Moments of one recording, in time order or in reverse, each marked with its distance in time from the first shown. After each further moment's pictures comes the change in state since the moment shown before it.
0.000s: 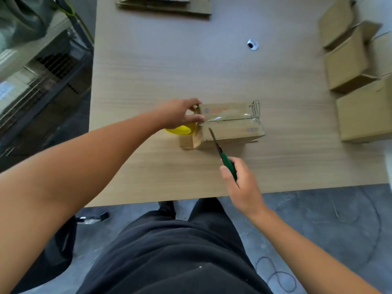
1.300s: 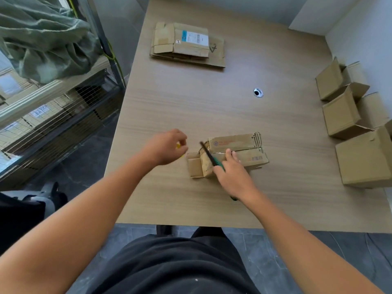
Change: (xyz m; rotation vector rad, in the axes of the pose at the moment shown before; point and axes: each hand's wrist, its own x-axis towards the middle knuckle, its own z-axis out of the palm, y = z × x) left_hand -0.085 0.003 -0.026 0.061 0.276 -0.087; right_hand 0.085 -0.061 -0.006 -0.449 -0.210 0.092
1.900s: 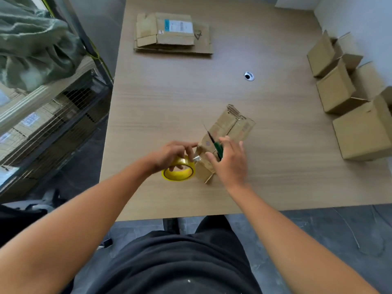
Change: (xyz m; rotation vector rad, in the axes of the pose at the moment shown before) left_hand -0.017 0.011 0.036 -0.799 -0.389 -0.087; right_hand 0.022 0.031 0.050 -0.041 0.705 -0.203
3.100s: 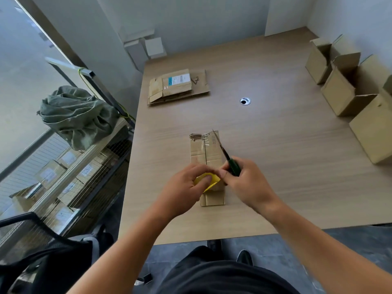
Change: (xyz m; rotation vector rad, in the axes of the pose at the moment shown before) left_hand -0.052 0.118 0.132 0.526 0.393 0.170; right_hand -0.009 0.025 -0.156 0.927 -0.303 0.098
